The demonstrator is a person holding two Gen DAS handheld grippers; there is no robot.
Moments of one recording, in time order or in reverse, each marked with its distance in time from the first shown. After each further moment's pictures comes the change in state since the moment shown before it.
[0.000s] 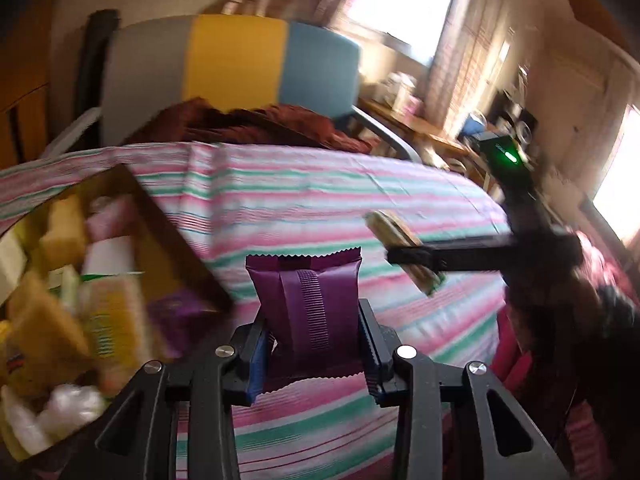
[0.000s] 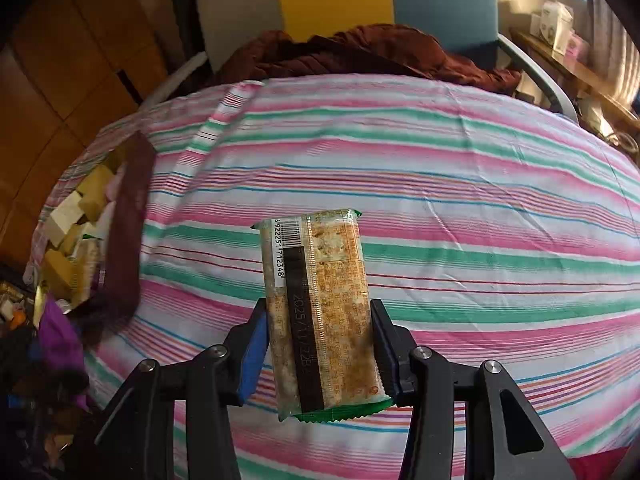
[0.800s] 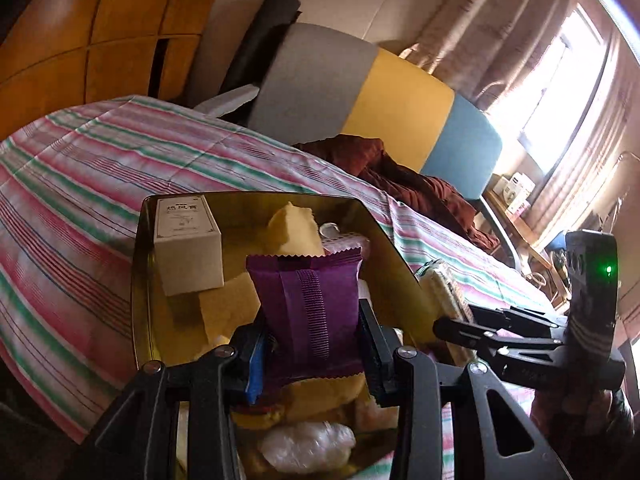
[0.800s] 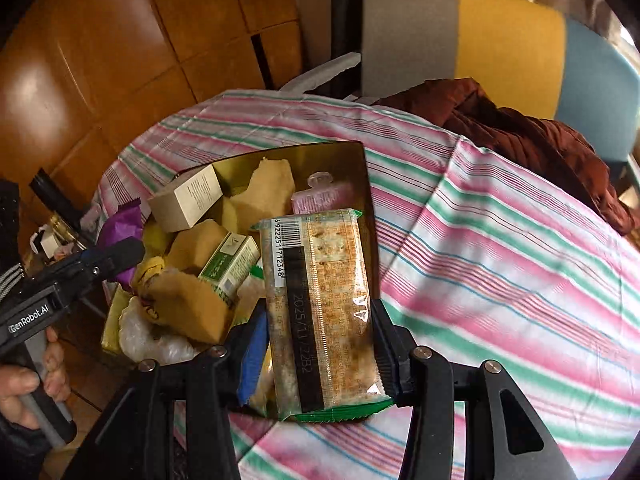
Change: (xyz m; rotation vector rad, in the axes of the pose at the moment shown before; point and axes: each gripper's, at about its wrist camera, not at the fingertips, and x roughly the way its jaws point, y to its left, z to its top) left arm -0.061 0.196 0.007 -0.406 -0.115 0.228; right arm 0.028 0.229 0.053 -0.350 -0.036 0.190
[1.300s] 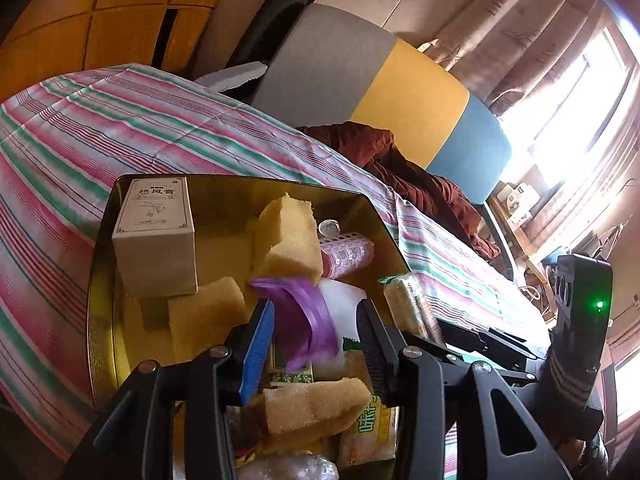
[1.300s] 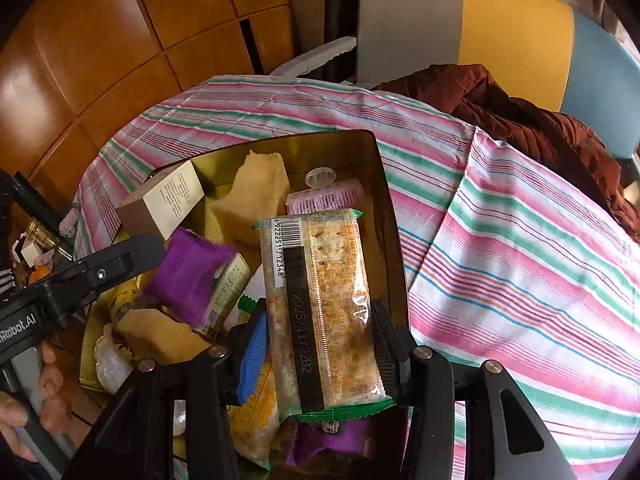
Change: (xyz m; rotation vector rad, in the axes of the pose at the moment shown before) left arm 0.035 0.002 0.008 -0.084 0.059 -0.026; right arm 0.048 0.004 0.019 0.026 0.041 -0.036
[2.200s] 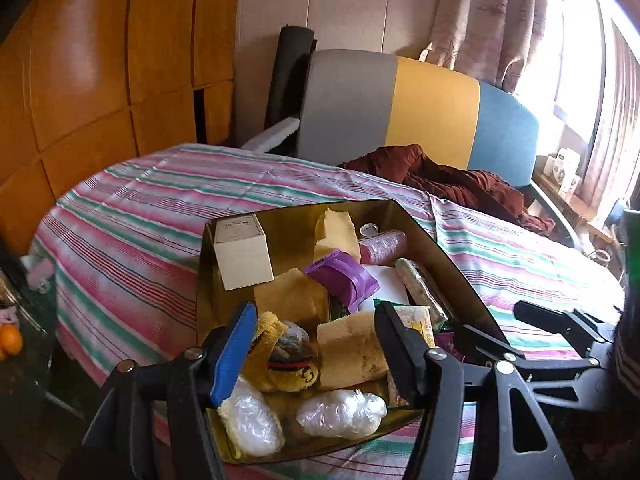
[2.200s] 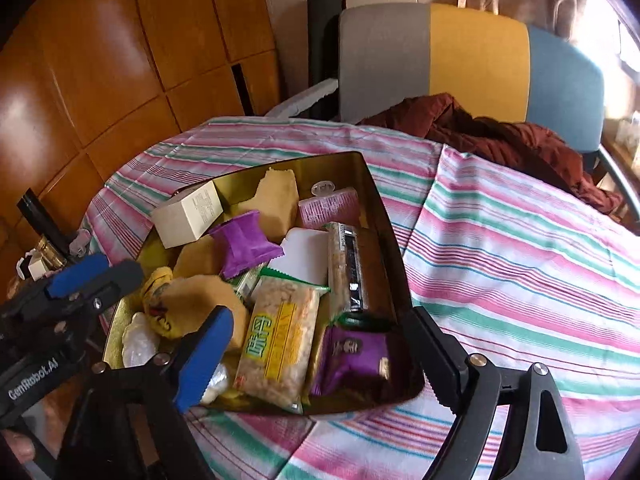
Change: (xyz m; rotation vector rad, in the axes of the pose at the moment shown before) left arm -0.072 -0.041 -0.054 0.219 -0.180 0.329; right arm -0.055 0.027 -0.058 0.052 -0.189 -0.054
